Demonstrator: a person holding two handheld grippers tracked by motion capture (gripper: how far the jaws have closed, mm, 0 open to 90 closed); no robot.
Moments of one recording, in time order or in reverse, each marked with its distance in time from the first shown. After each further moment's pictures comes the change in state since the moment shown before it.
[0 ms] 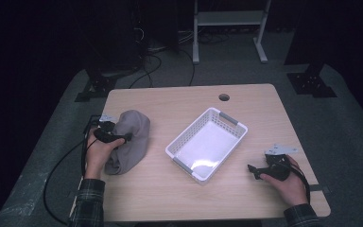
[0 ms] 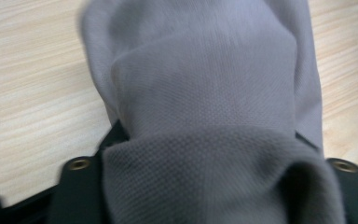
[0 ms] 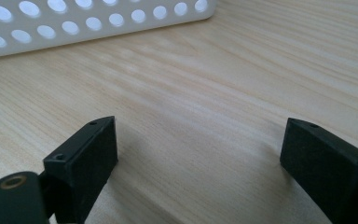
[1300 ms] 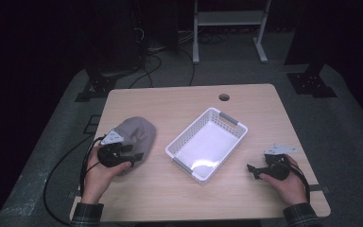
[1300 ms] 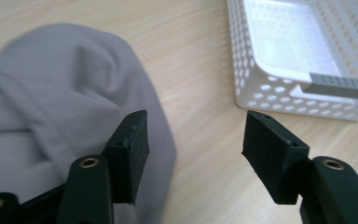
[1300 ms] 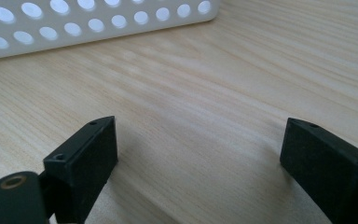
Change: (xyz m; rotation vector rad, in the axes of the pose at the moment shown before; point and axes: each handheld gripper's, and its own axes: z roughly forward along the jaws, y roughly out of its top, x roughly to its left) left arm -0.091 -0.029 -0.061 -0.053 -0.175 0.124; right arm 0.001 0.001 0.001 0.001 0.004 -0.006
